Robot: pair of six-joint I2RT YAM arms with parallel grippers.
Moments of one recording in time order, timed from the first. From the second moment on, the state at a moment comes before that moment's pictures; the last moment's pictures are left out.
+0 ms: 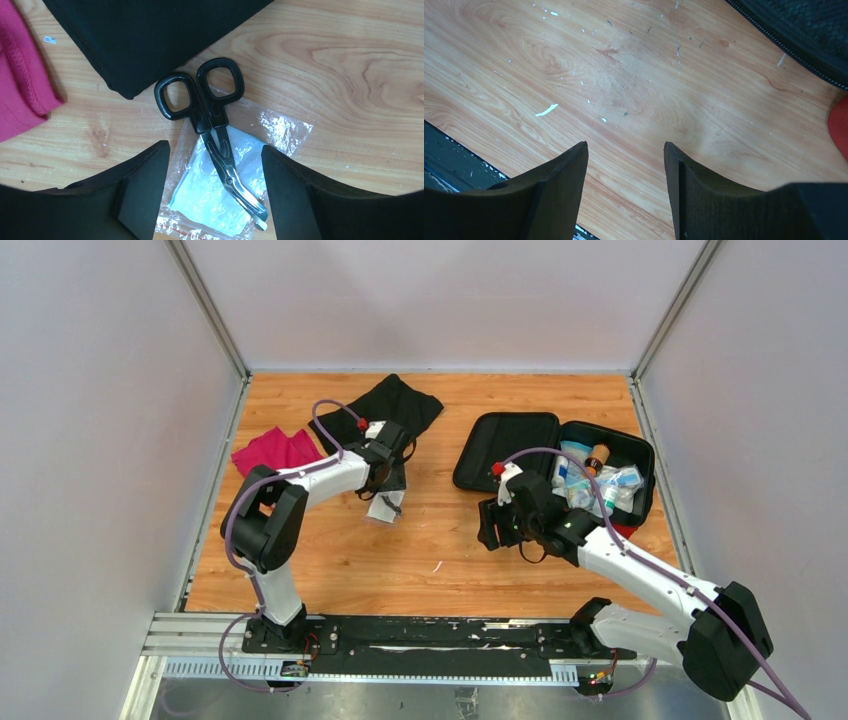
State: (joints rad) left arm -0.56 1.79 1.14 -0.44 -0.39 -0.60; right arm 0.69 1.05 0.66 -0.41 -0.05 0.27
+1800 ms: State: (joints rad) left arm -0.54 1.49 0.96 -0.35 -0.24 -0.55; right arm 0.69 1.02 0.66 -0.40 -0.05 0.36
